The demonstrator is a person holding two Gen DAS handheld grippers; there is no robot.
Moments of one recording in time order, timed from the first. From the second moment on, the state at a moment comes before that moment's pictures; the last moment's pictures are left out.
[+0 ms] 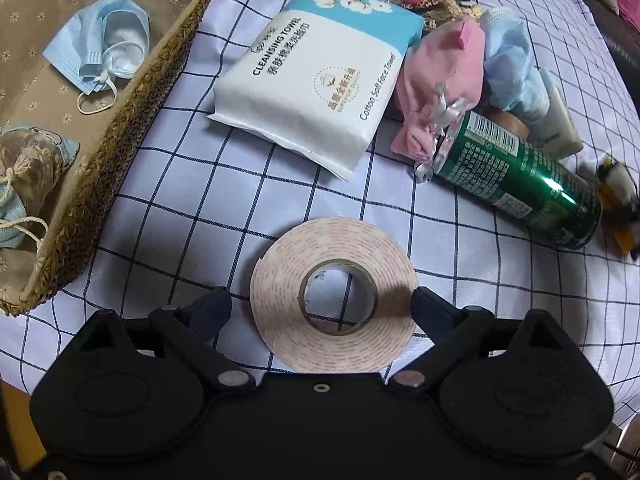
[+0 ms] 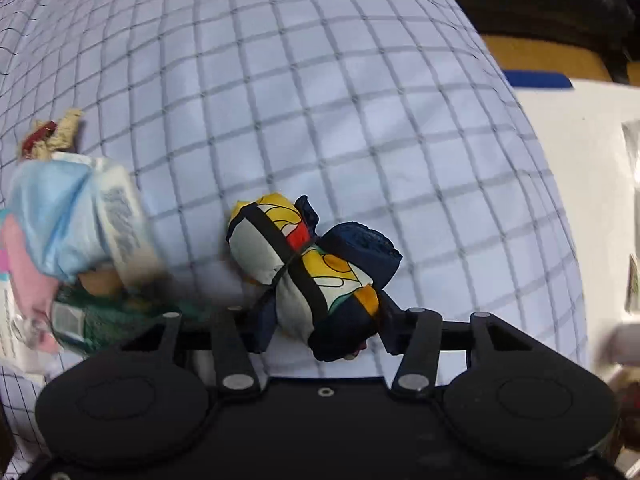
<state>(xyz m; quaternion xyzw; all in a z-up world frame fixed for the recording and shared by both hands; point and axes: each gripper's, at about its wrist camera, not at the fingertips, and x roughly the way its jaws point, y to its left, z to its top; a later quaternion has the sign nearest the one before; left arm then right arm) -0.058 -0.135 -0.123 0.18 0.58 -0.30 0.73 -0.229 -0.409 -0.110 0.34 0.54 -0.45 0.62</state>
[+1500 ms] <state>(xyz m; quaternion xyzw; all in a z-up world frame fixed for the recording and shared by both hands) -0.062 -0.159 -0.152 0.21 0.60 -0.30 0.71 -0.233 -0.325 -0.142 0.25 0.62 -0.36 0.65</state>
